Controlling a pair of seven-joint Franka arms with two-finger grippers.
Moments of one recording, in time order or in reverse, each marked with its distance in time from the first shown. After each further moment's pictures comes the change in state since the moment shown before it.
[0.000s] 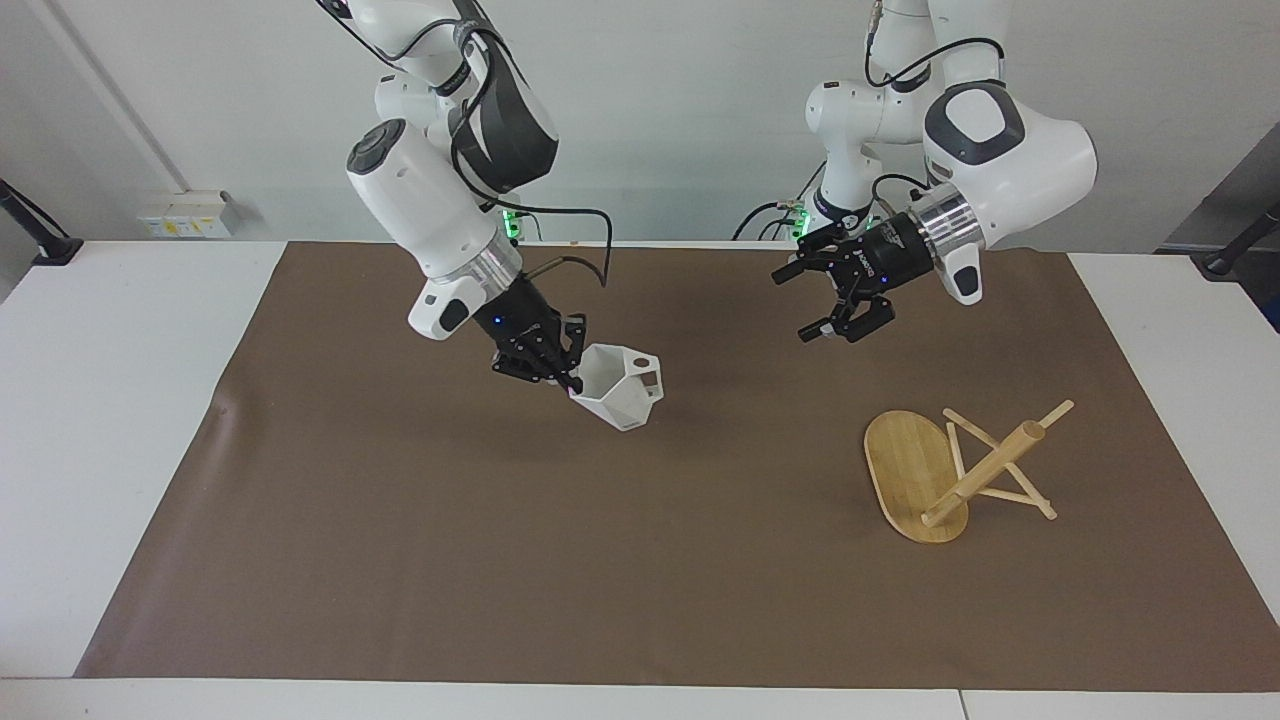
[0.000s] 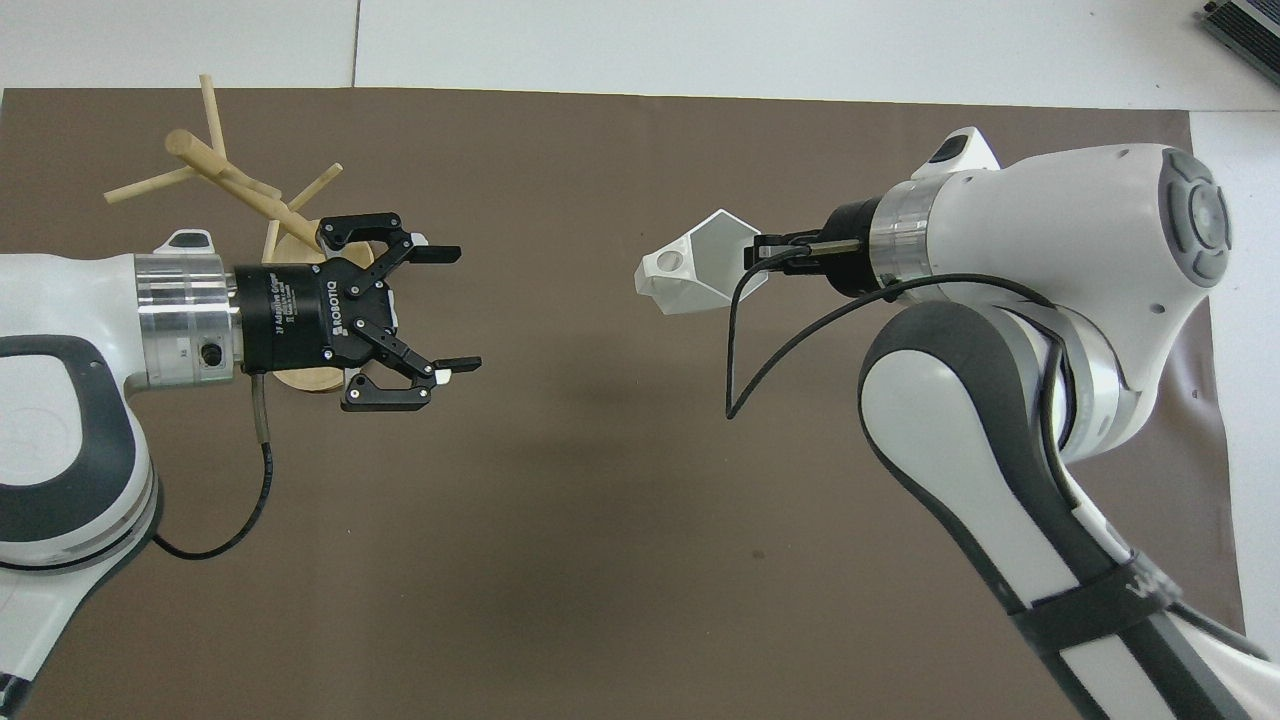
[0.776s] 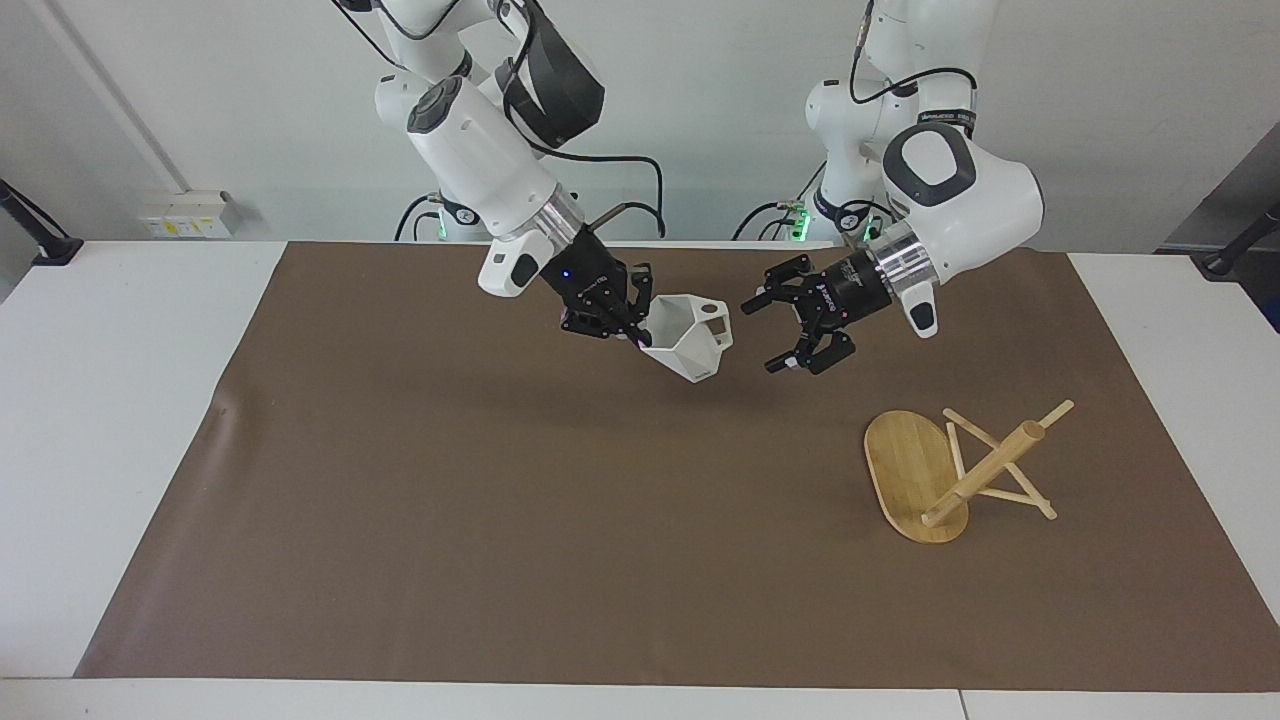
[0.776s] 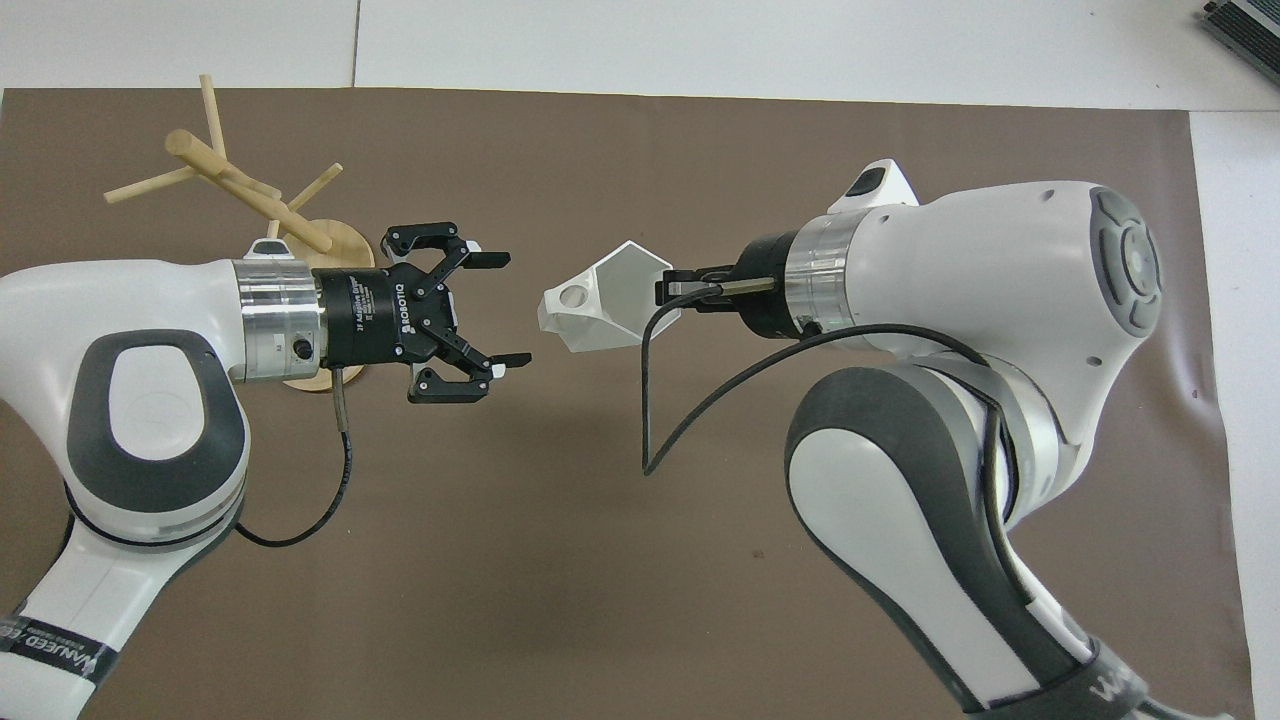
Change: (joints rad) left arm -0.078 0.071 0.000 -0.008 -0.031 0.122 0.018; right arm 0.000 -0.025 0.110 0.000 0.074 0.017 0.101
